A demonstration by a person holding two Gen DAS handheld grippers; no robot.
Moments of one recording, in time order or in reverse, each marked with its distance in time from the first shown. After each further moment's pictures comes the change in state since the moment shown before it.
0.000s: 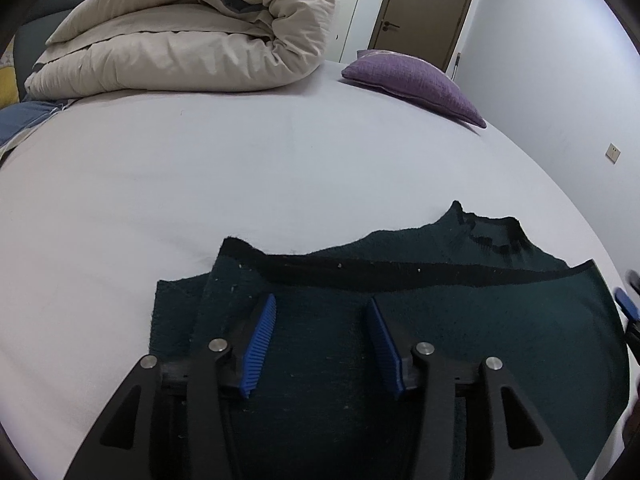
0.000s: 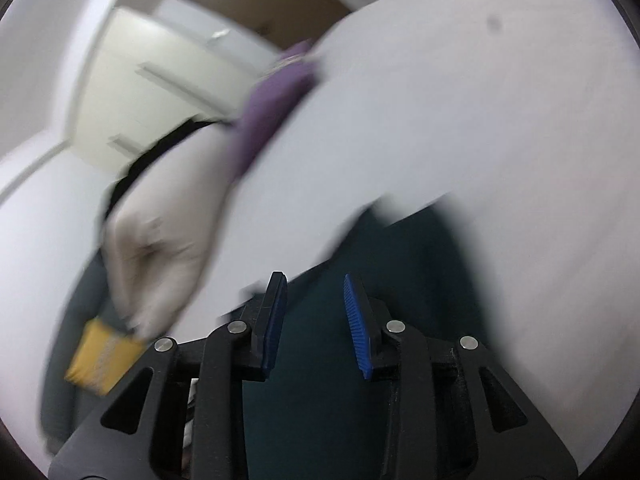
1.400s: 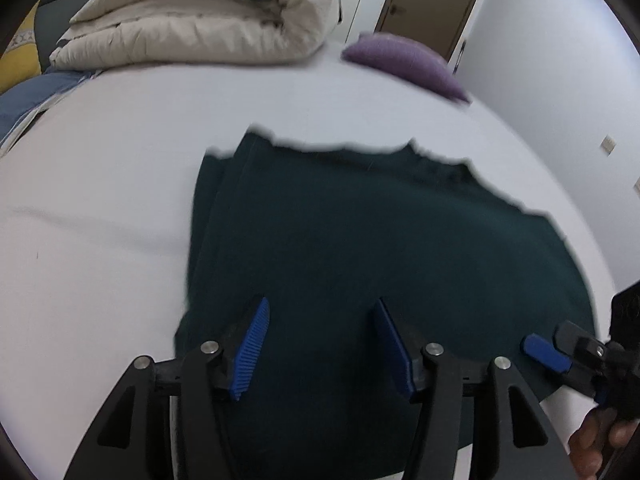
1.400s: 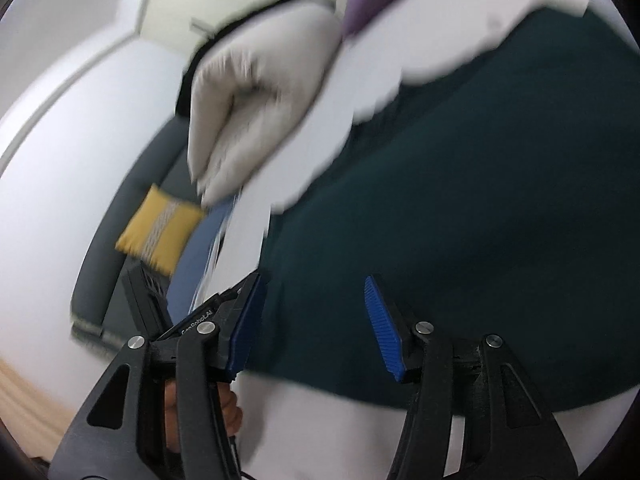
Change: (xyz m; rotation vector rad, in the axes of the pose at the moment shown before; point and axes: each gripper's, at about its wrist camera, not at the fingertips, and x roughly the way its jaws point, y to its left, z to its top) left arm -0.082 -0.008 -0.075 -0.035 0.094 0.006; right arm 0.019 0.063 -0.134 -0.163 0.423 0.206
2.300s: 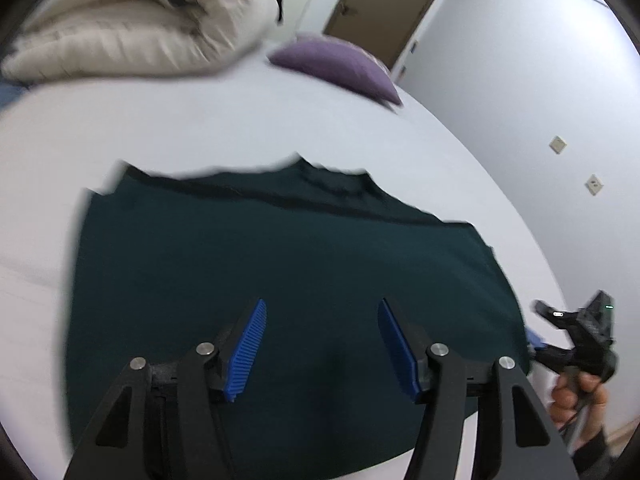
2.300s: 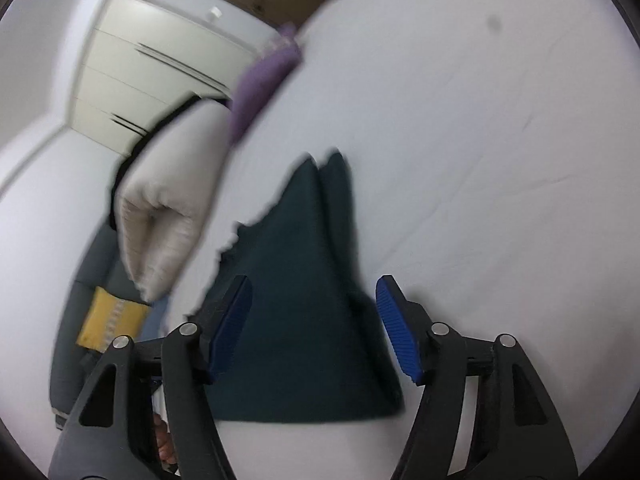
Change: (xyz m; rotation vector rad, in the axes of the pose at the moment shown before) left arm 0.003 -0.083 0.032 0.020 0.023 -0.240; right arm -0.185 -0.108 0.037 0.212 -0.303 -0.273
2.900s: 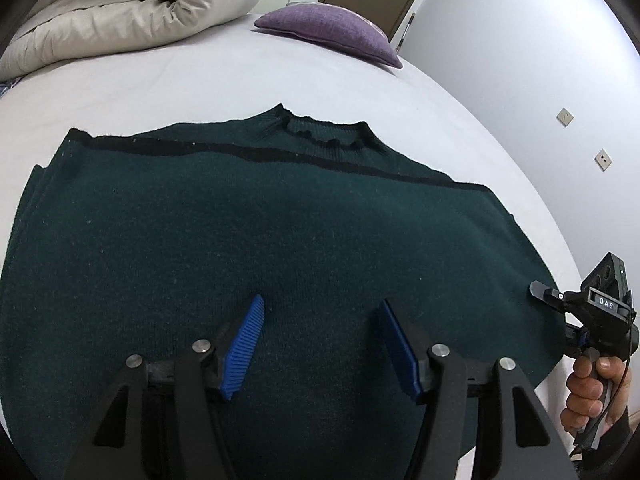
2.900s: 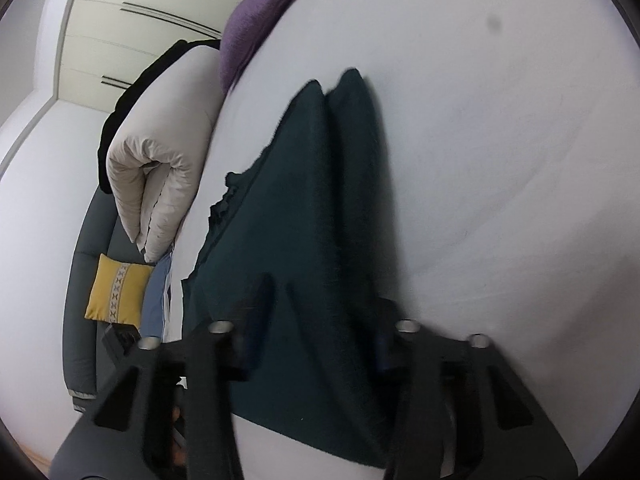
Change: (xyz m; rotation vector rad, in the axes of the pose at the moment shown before) left arm 0.051 -0.012 -0.012 0.048 0.072 0.042; right arm 0.094 0.017 0.003 0.025 0.215 0.041
